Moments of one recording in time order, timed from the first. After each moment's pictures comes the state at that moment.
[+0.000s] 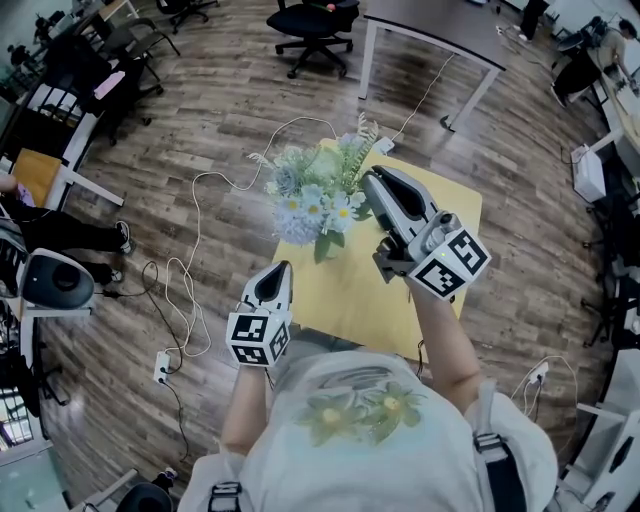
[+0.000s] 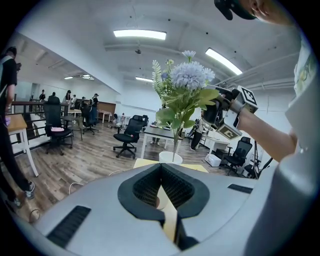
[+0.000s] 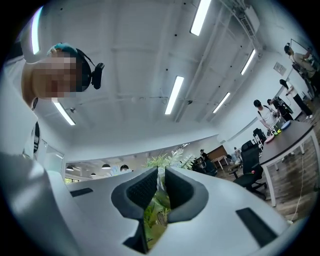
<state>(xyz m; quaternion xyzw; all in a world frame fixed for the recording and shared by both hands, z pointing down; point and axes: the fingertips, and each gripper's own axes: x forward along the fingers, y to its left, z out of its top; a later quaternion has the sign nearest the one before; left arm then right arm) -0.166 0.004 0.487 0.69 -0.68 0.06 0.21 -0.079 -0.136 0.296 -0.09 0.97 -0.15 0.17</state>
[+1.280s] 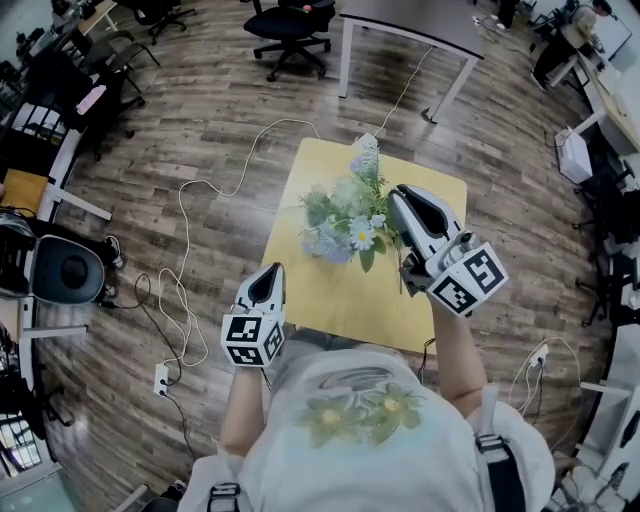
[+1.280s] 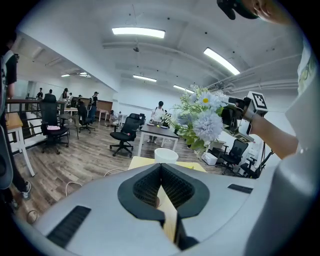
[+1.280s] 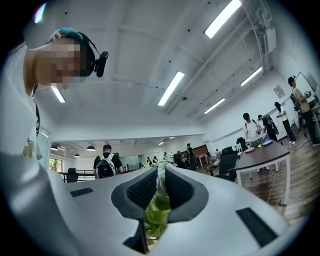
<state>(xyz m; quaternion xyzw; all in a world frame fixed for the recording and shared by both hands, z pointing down) -0.158 0.011 0.497 0.71 -0.67 0.07 0.22 -0.007 -0.125 0.321 -0.18 0.97 -0.10 0.09</state>
